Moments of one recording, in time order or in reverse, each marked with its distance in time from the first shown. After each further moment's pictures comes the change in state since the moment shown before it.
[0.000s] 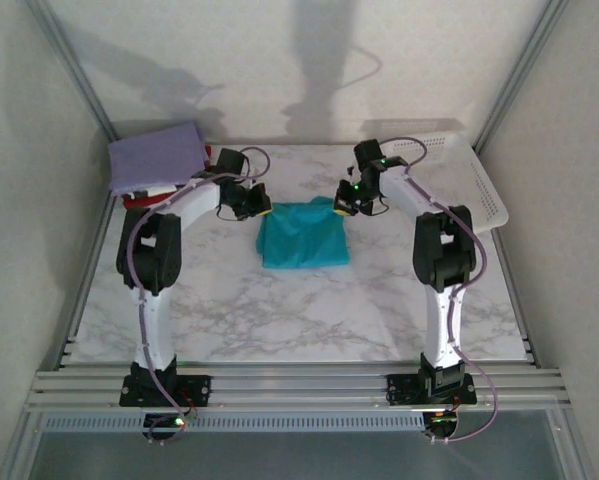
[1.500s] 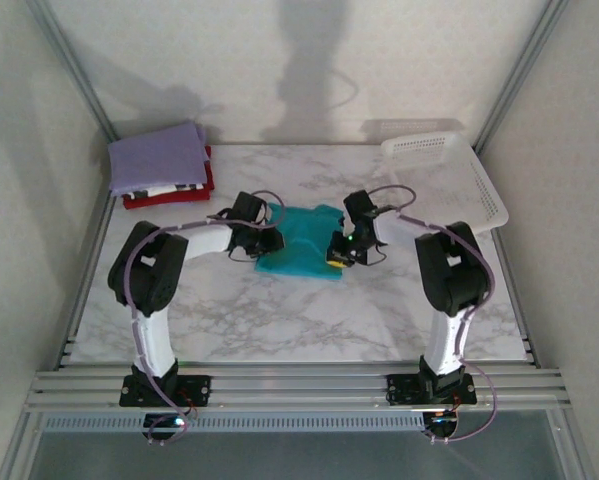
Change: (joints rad) left arm -0.187 -0.253 -0.539 0.320 -0.139 -0.134; right arm 0.133 -0.304 -0.662 0.242 -0.048 0.048
